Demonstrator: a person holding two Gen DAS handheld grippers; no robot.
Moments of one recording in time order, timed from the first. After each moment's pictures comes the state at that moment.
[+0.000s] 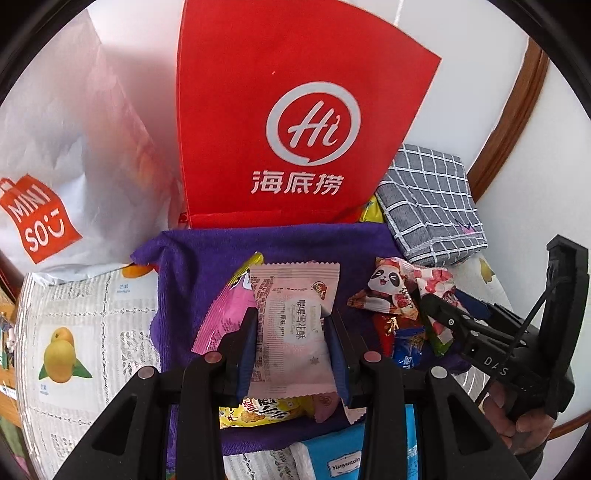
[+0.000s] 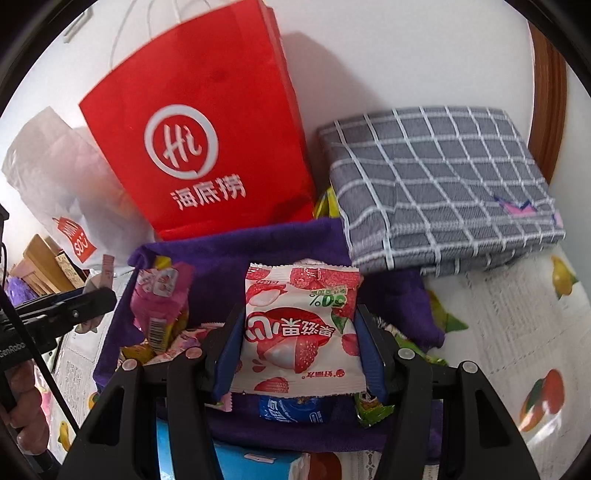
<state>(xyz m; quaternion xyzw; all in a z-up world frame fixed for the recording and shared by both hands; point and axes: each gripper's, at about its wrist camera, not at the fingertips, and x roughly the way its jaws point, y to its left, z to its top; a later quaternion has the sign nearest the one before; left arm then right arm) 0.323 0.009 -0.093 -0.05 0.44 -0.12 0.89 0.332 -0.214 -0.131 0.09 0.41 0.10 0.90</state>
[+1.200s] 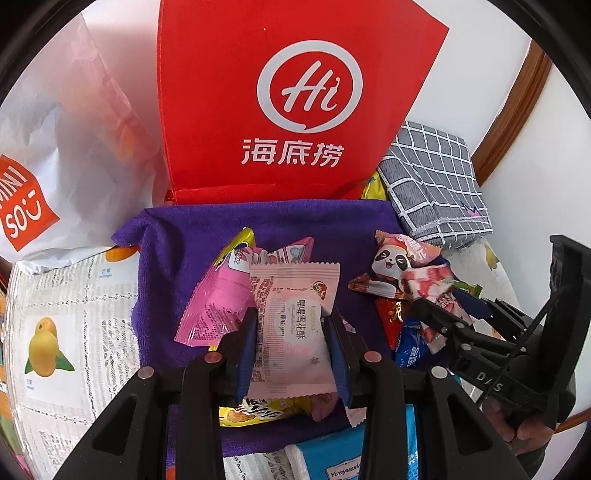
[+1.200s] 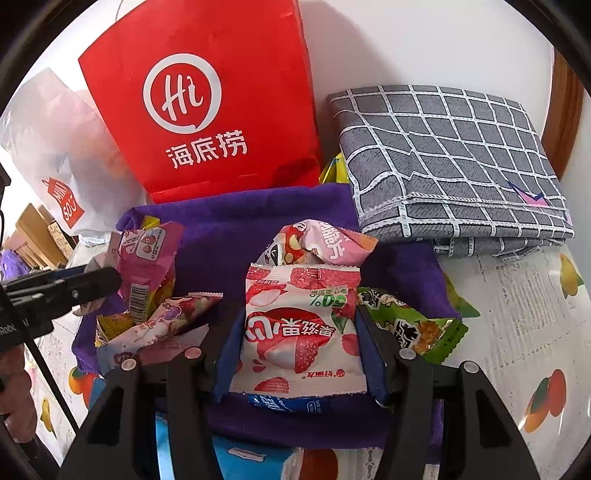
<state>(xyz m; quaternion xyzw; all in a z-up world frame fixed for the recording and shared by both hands) 0.333 0.000 -0.114 -0.04 0.47 -0.13 0.87 0.335 -0.204 -0.148 0.05 0.44 0.10 0.89</state>
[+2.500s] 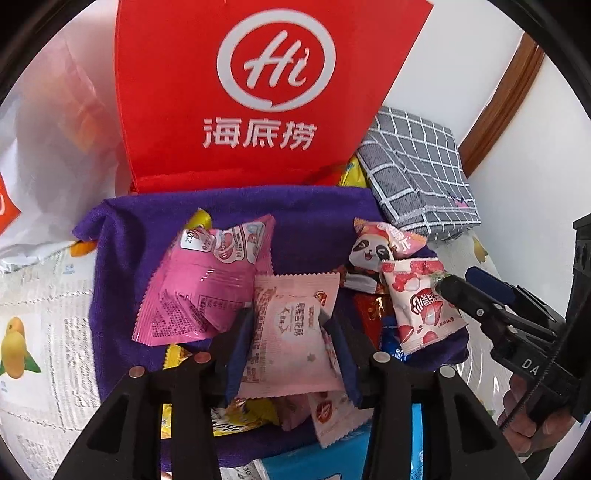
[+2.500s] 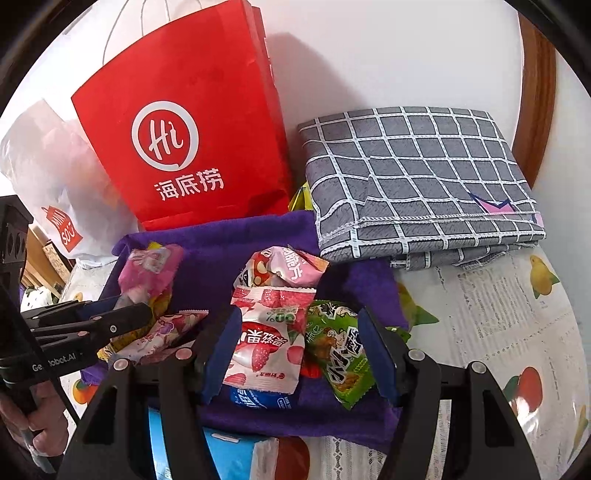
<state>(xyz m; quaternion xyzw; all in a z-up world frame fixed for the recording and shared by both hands) 0.340 -0.022 -0.133 -0.05 0.48 -0.17 0.86 0.321 -0.228 -0.123 0.06 0.41 0.07 0.91</state>
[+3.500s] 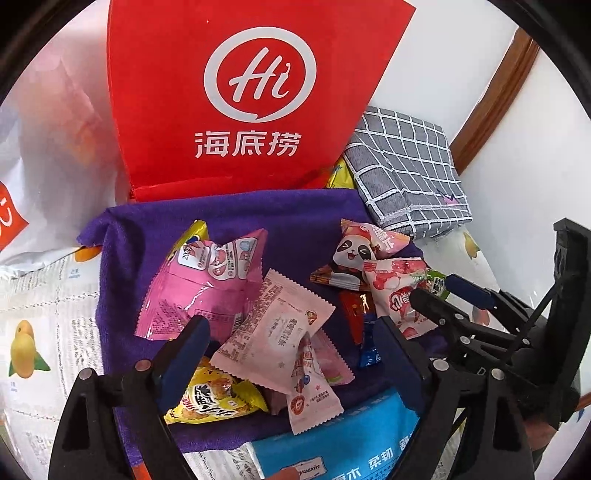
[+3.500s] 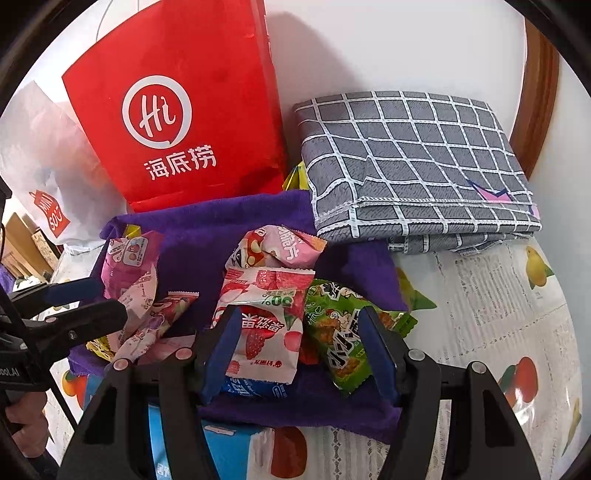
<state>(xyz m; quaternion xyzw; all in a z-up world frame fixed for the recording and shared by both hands) 0.330 -0.025 -0.113 -0.04 0.48 -0.17 0.86 0.321 -0.220 -0.131 0.04 0.44 0.05 0.89</state>
